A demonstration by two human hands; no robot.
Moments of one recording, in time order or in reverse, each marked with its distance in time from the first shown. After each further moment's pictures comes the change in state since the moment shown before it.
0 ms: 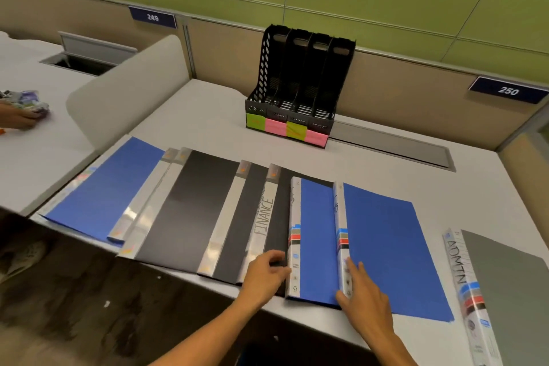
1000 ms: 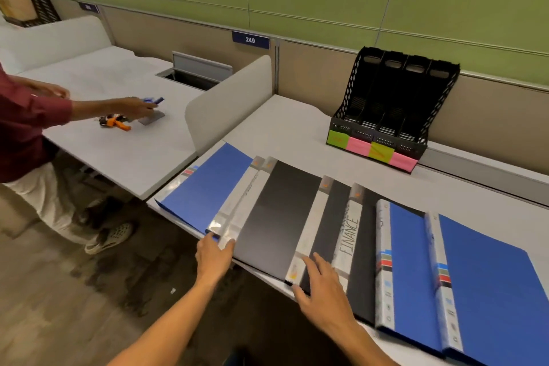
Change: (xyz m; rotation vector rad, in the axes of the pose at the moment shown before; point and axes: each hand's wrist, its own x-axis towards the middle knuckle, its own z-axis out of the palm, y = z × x) left_hand -0.014 -0.082 -0.260 0.066 0.703 -0.212; right_hand -0.024 -0.227 0.086 0.089 -0.092 -0.522
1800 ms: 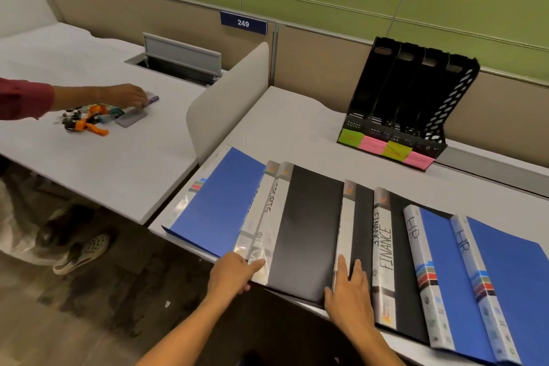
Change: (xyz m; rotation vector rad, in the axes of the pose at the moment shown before) left_hand 0.089 -0.015 -0.028 0.318 -0.402 0.053; right_hand 0.066 -0.053 0.045 -0.179 0.051 0.469
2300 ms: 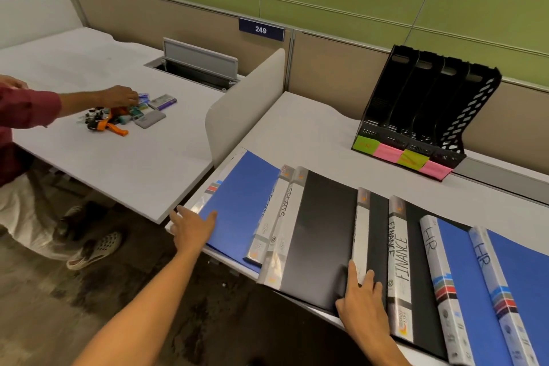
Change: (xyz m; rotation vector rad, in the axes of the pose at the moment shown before) left_hand 0.087 -0.026 -0.105 -0.117 0.371 -0.187; right_hand 0.001 -0.008 -0.002 -0.117 -0.004 -0.003
